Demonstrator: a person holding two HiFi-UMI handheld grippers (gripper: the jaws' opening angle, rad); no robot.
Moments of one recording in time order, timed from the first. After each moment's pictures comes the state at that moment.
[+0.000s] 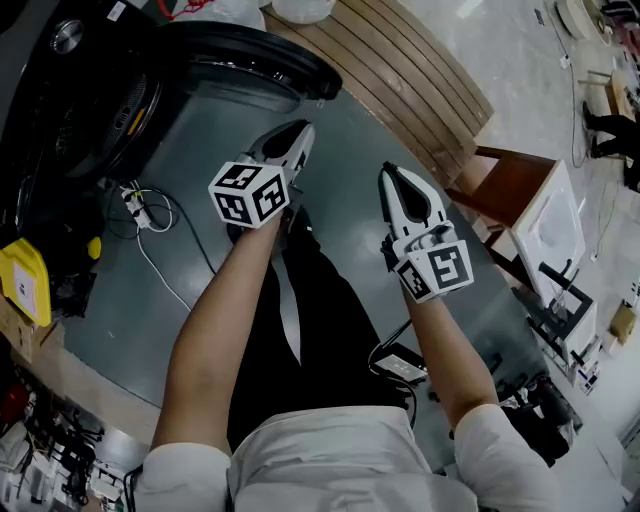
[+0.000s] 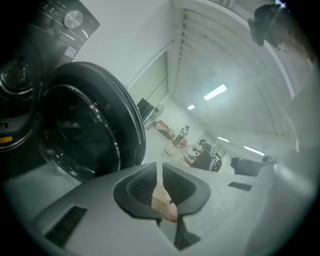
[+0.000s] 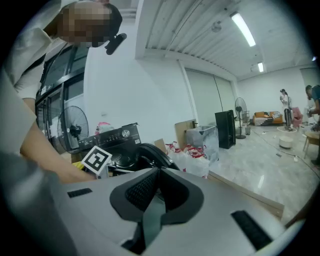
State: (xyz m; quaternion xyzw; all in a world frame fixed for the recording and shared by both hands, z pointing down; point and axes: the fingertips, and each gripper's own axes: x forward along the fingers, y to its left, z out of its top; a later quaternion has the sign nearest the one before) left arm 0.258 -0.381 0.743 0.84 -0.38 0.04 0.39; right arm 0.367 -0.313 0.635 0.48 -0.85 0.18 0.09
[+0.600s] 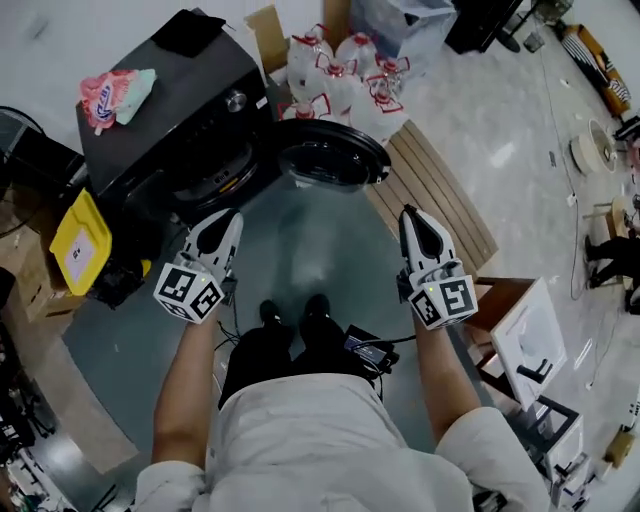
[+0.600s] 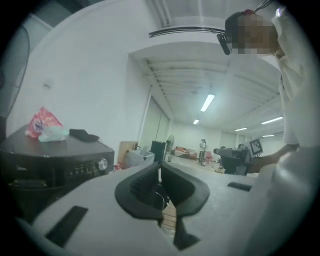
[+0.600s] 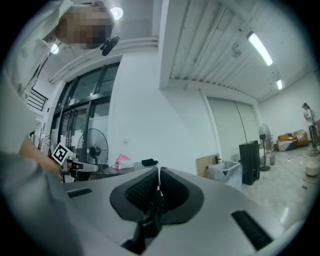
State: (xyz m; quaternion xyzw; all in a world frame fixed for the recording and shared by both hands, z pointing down) left arm 0.029 -0.273 0.417 0.83 -0.54 0.01 0.14; right arm 0.320 -0.328 0.380 0.41 -0.91 0.06 -0.01
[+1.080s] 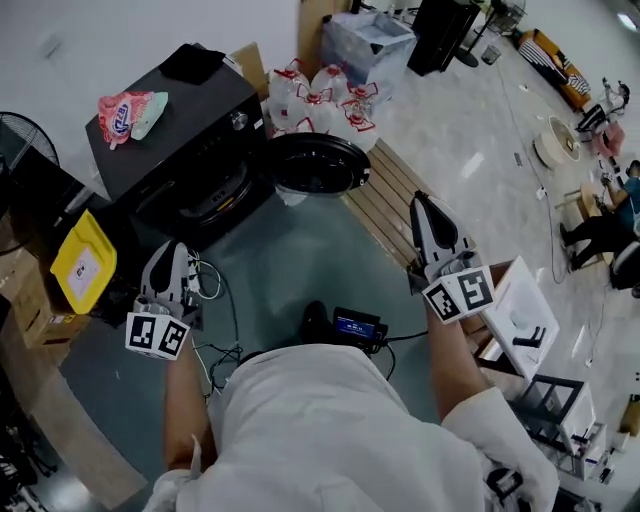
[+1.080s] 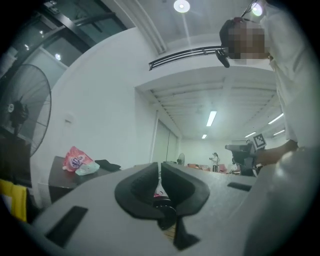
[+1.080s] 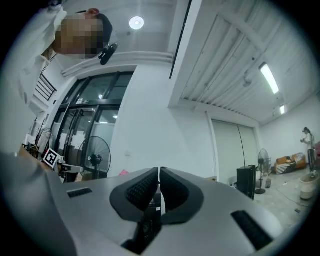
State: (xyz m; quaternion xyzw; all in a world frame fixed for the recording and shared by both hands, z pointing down) left arm -0.076 -0.117 0.296 0.79 -0.60 -0.06 0.04; right arm 0.312 -0.214 0.217 0.42 -0.90 -0.04 -0.05
